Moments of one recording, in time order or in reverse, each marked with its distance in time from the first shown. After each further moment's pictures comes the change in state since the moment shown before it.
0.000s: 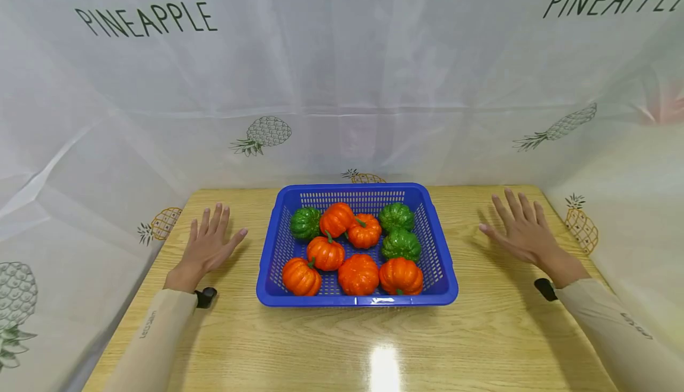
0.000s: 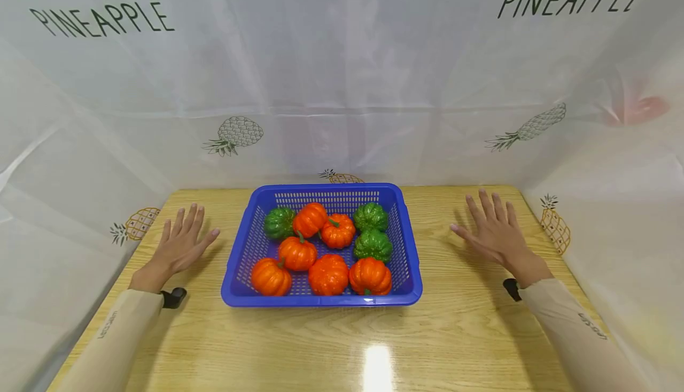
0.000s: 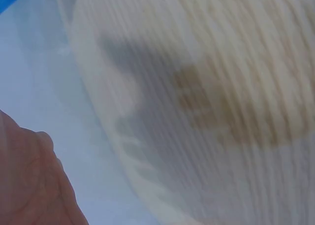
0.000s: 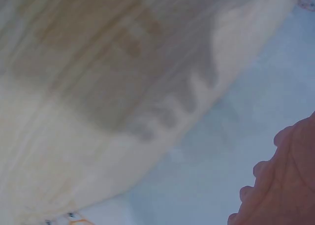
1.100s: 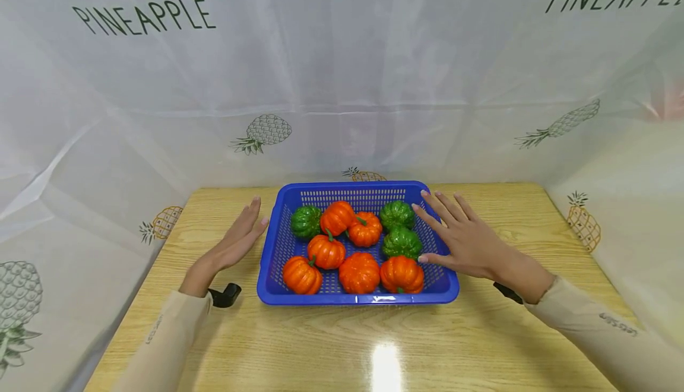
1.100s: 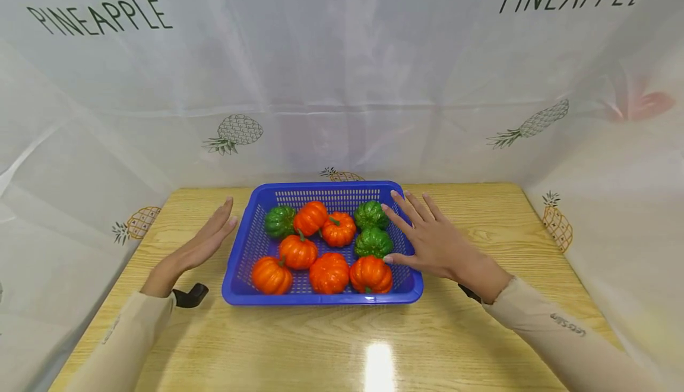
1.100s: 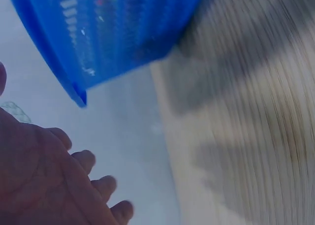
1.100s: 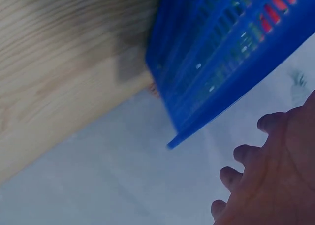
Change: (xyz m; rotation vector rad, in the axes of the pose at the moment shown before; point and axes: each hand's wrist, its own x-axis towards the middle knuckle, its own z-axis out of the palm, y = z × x) left_hand 0.006 0.063 -0.006 -0.426 -0.102 0.183; right_hand 0.009 -0.149 -0.026 -0.148 0.097 -0.501
